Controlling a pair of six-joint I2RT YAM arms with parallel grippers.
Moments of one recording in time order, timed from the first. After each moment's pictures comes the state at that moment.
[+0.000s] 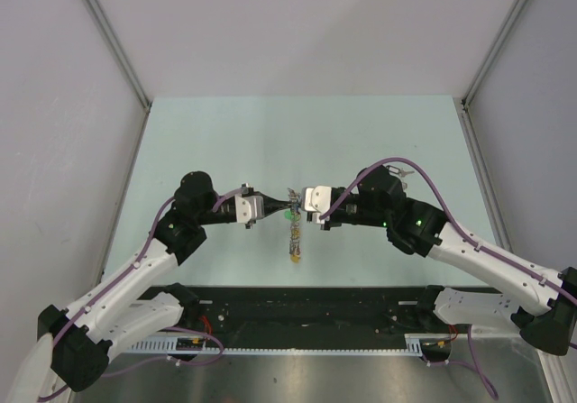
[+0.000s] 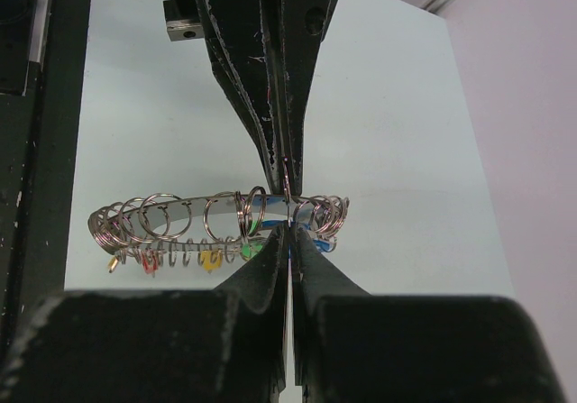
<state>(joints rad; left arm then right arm) -0.59 0.88 0.68 0.09 0.85 0.50 0.96 1.06 1.03 -0.26 -0.32 -0.63</state>
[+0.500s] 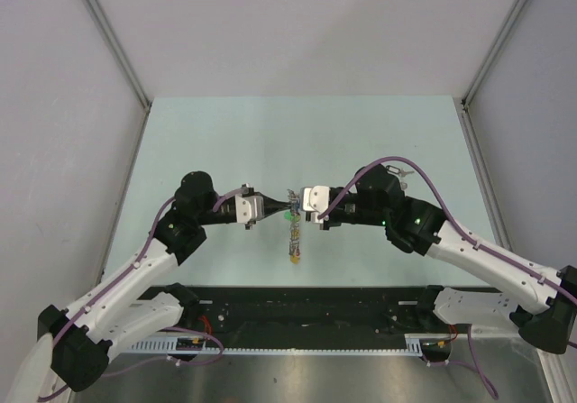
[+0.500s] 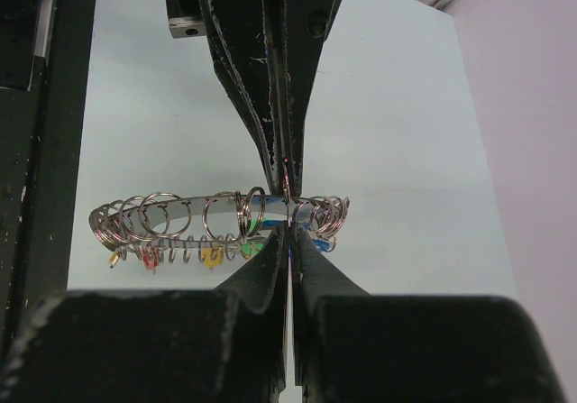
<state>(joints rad) -0.59 0.88 0.68 0.08 0.85 0.50 0.96 1.08 1.04 -0.28 -0.33 -0.64</state>
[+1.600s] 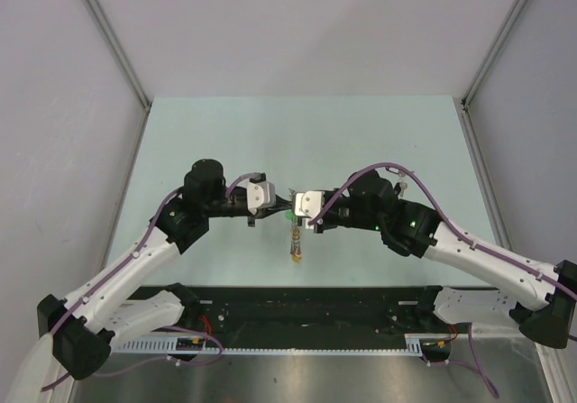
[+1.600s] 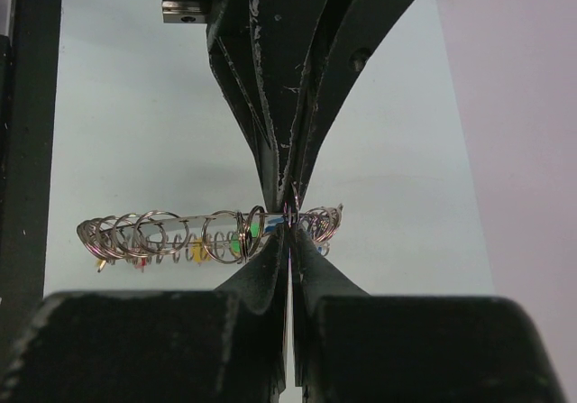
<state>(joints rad) -0.62 0.96 0.83 -0.15 0.78 0.47 1.02 1.10 1.05 -0.29 -0.21 -0.67</state>
